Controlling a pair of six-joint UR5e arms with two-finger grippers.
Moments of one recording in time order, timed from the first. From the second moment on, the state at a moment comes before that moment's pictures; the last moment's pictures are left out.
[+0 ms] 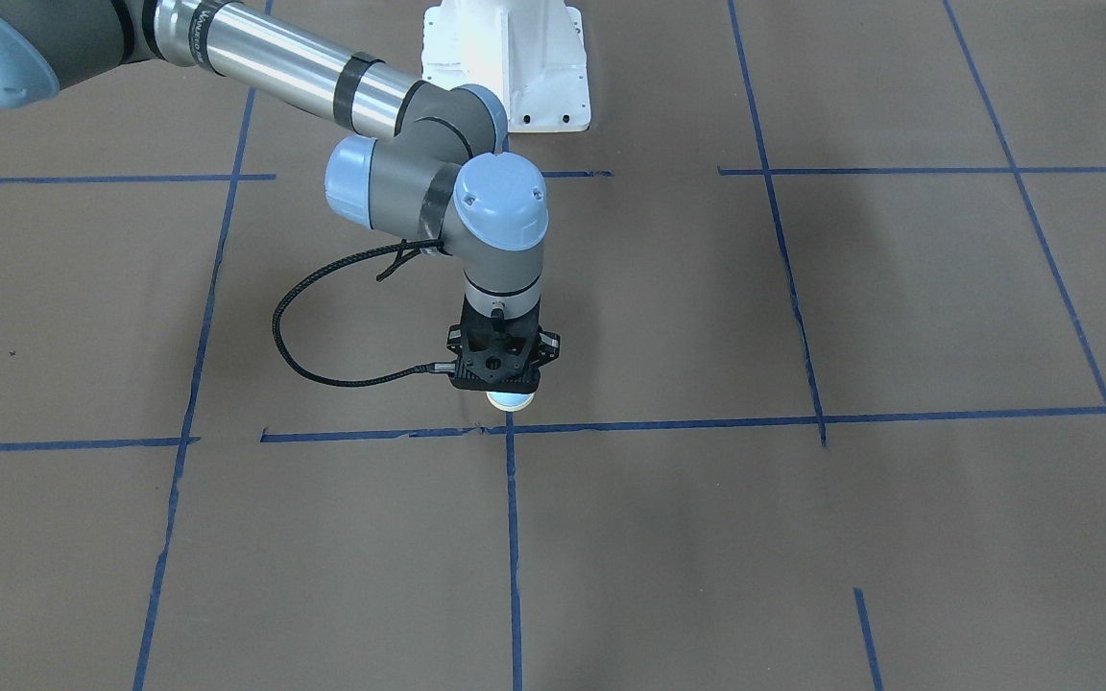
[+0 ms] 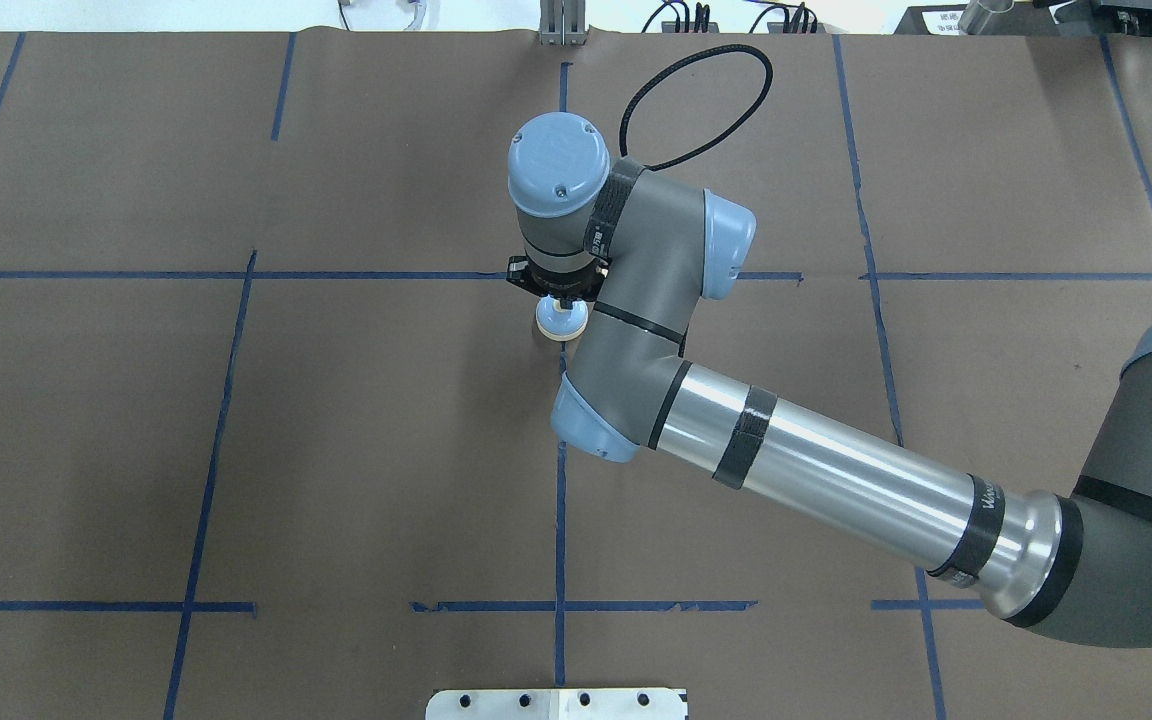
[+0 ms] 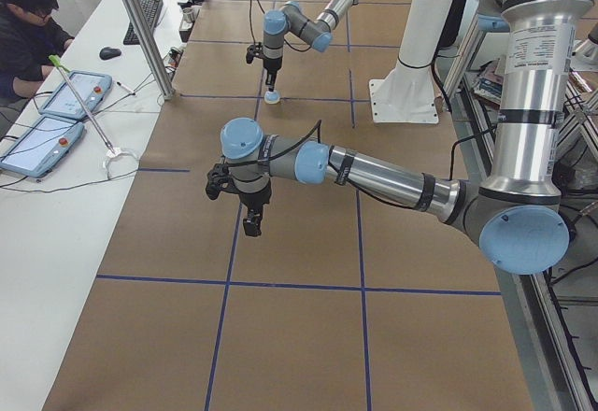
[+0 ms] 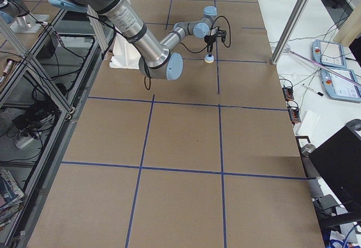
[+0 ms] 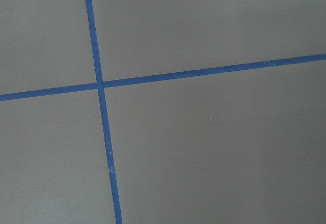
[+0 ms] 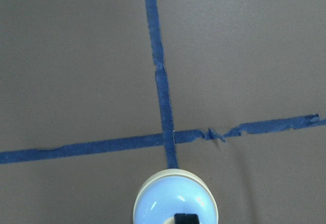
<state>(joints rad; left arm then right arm) -1.43 -1.59 -1.83 -1.43 -2.37 -0.07 0.58 -0.59 1.19 -1.46 1.85 1.28</state>
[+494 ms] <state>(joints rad) -1.43 -1.59 -1.83 -1.43 -2.37 -0.07 0.67 -0.54 1.20 -1.46 1.98 1.28</state>
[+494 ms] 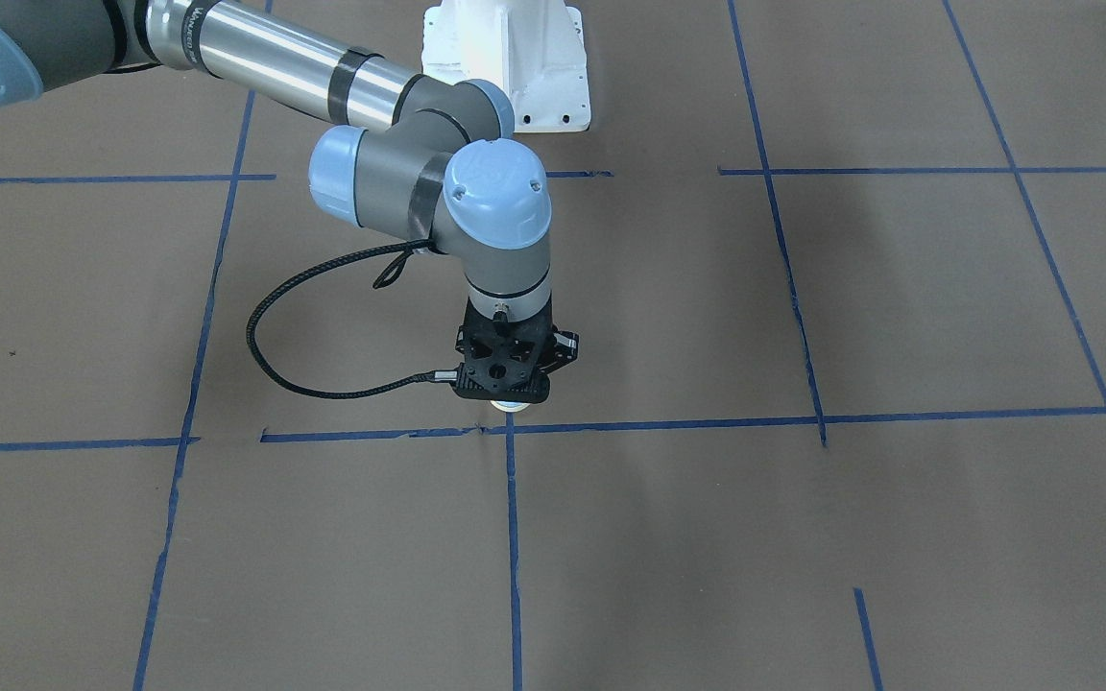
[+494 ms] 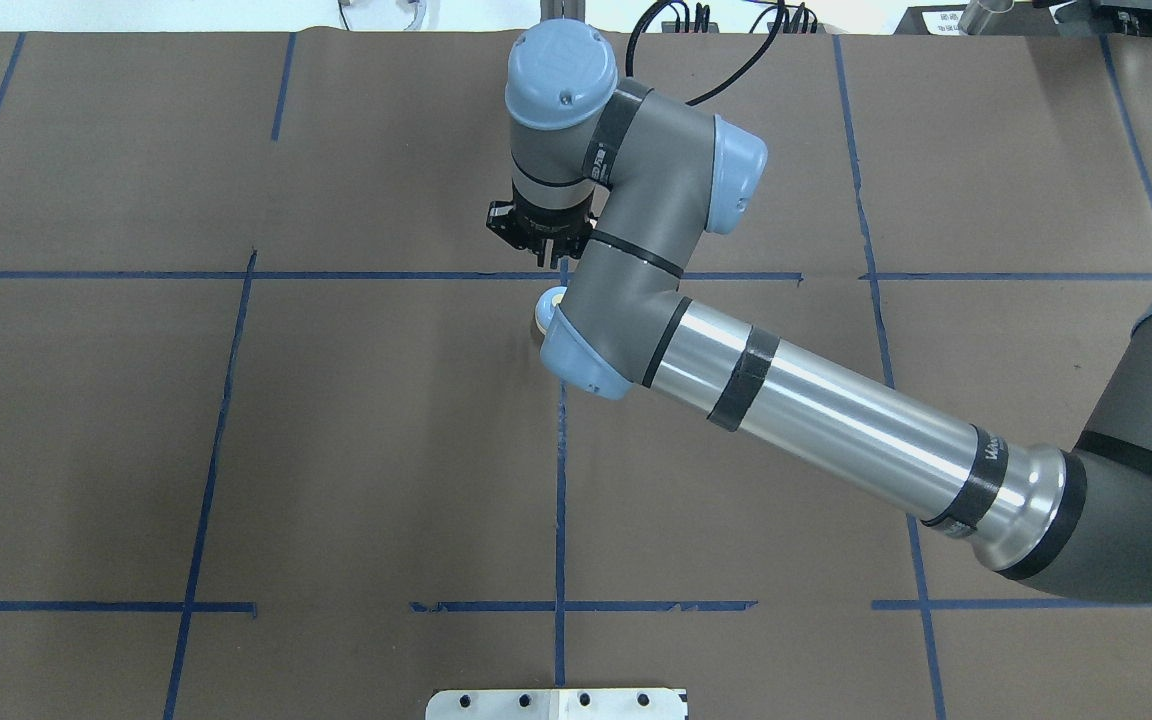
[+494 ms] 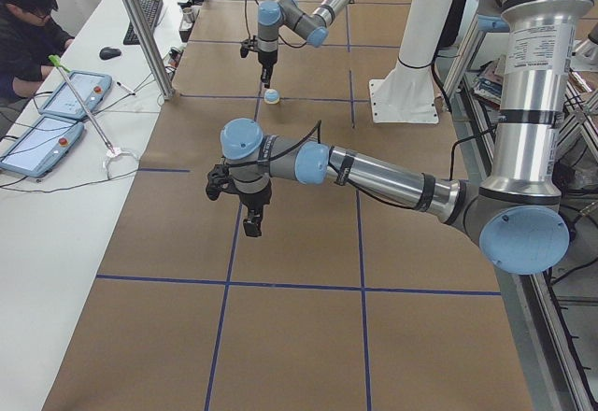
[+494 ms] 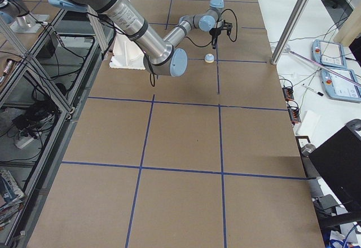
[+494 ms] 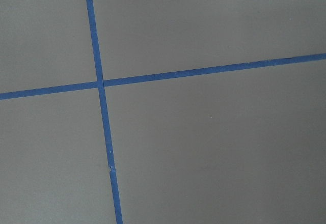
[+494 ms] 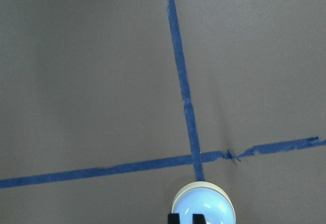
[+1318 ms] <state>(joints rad) -1.44 -1.49 -1.82 -1.45 -2.35 -0.06 1.02 -0.87 1.43 -1.65 2.19 0.66</state>
